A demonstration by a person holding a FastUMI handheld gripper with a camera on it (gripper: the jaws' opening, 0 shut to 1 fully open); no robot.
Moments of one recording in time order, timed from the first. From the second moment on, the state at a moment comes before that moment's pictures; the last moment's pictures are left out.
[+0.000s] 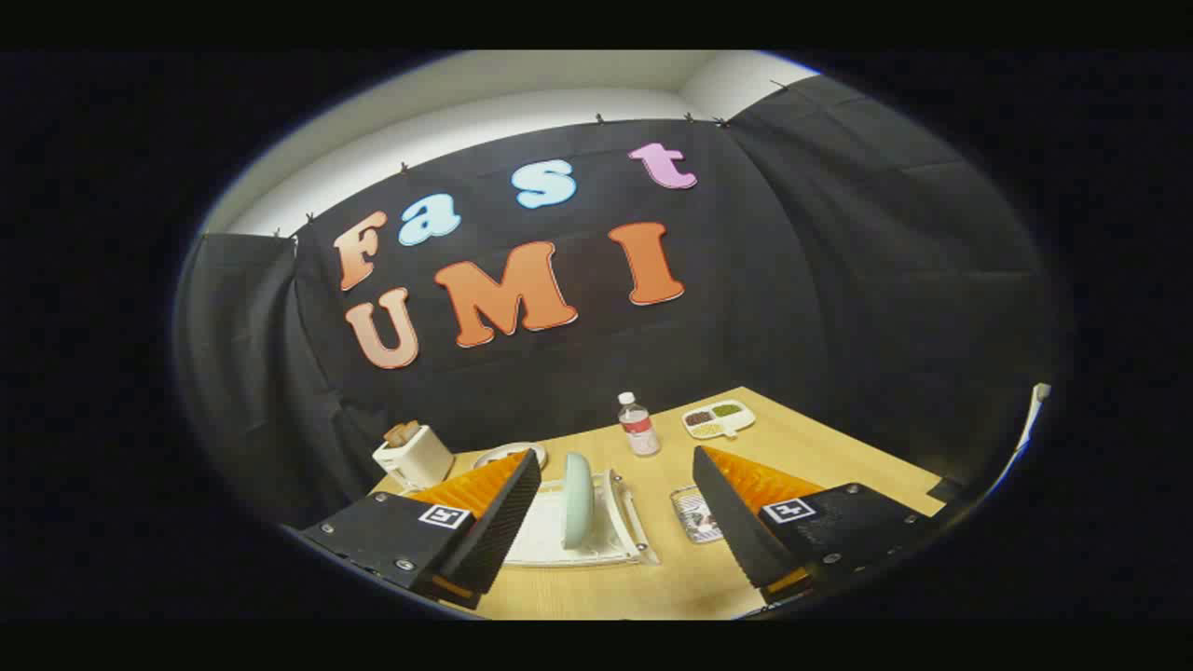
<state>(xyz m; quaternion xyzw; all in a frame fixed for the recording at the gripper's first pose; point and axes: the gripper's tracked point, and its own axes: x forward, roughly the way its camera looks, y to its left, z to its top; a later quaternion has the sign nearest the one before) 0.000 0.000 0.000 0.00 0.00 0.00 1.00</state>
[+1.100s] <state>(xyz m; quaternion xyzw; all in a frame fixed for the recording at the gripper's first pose) -0.005 0.028 -0.011 -0.05 0.01 0.01 1.00</state>
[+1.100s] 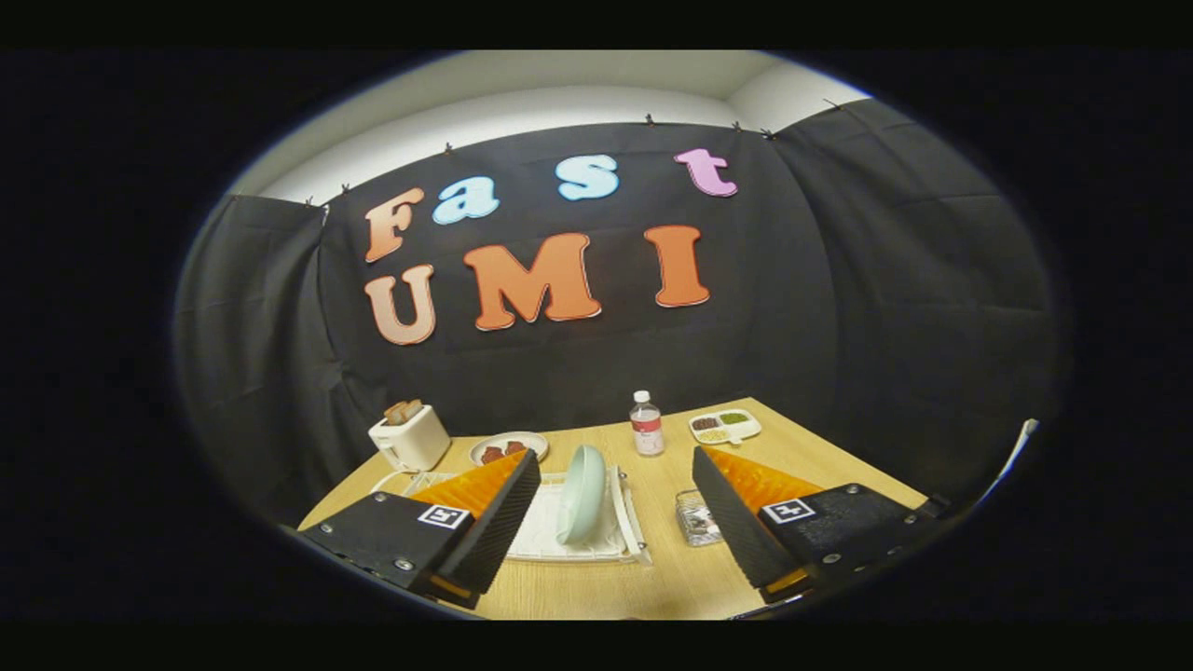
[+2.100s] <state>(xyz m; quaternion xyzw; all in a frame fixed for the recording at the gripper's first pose) 0.063 0.065 -0.057 -0.10 0.07 0.01 0.99</state>
